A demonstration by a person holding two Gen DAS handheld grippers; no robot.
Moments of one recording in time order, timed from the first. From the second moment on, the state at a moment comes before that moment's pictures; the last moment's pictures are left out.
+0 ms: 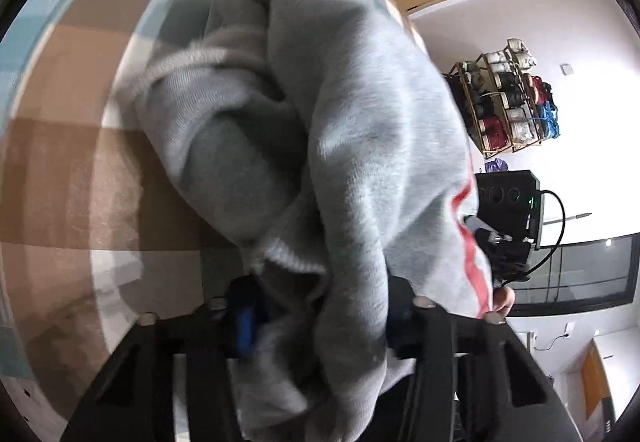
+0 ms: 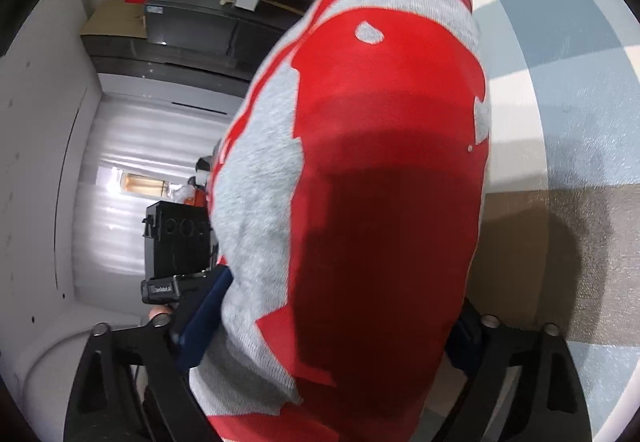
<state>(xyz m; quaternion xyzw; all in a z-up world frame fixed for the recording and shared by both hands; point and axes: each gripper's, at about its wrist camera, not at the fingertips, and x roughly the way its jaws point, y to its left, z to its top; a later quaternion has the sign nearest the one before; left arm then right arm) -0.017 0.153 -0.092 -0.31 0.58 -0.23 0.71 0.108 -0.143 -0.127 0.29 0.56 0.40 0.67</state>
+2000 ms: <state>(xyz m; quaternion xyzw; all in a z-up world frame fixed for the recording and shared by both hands) -0.097 0.416 -0.086 -0.34 0.46 -0.02 0.82 0.136 0.226 -0.176 0.27 0.53 0.57 0.56</state>
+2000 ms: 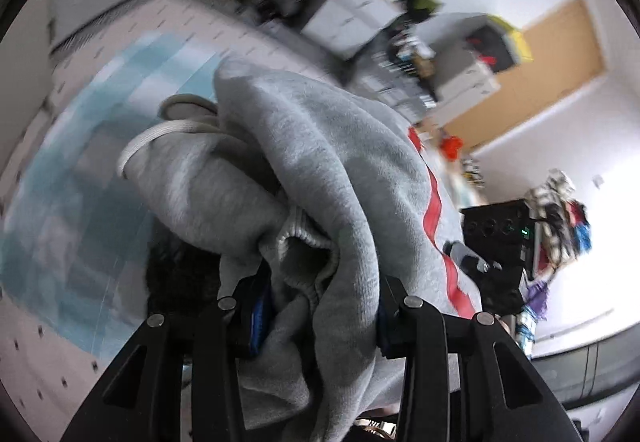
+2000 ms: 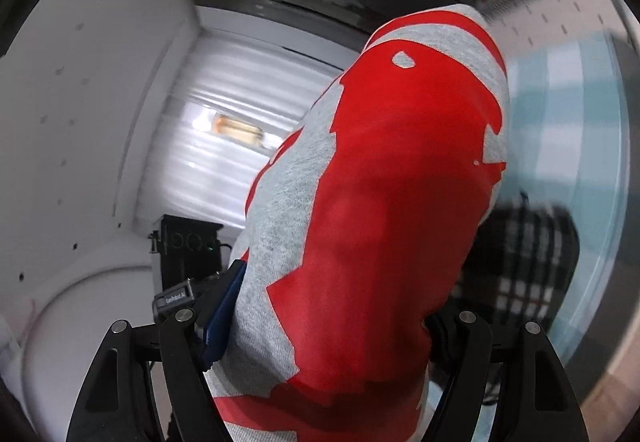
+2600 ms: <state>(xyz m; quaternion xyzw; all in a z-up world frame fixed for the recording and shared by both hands) -0.099 0.447 -0.130 -0.38 0.45 0.00 0.81 0.116 0.216 -0.178 0.09 0.58 0.52 0.62</state>
